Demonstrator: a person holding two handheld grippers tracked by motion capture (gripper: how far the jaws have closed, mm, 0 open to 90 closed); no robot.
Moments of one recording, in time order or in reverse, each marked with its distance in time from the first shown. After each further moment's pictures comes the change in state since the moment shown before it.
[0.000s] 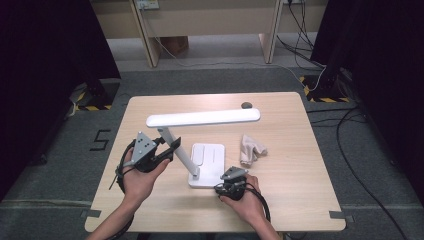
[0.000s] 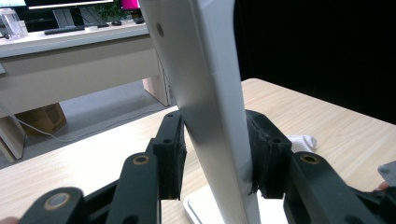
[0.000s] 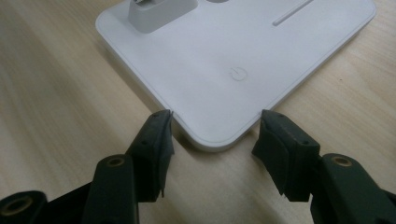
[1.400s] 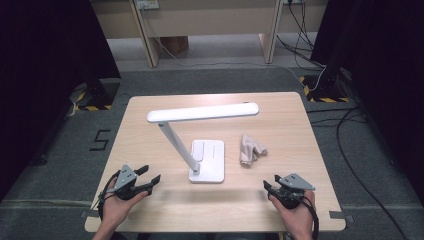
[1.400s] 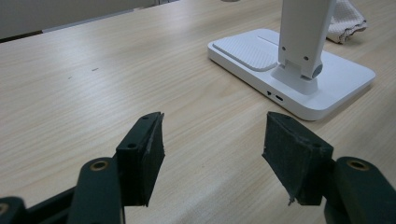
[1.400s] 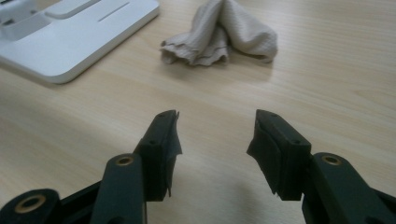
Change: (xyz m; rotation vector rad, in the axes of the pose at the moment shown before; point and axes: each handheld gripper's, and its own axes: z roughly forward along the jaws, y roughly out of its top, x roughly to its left) left arm 0.054 -0.137 -0.045 0.221 -0.035 -0.022; right arm -0.067 -0.086 -0.097 -0.207 -0.266 0.258
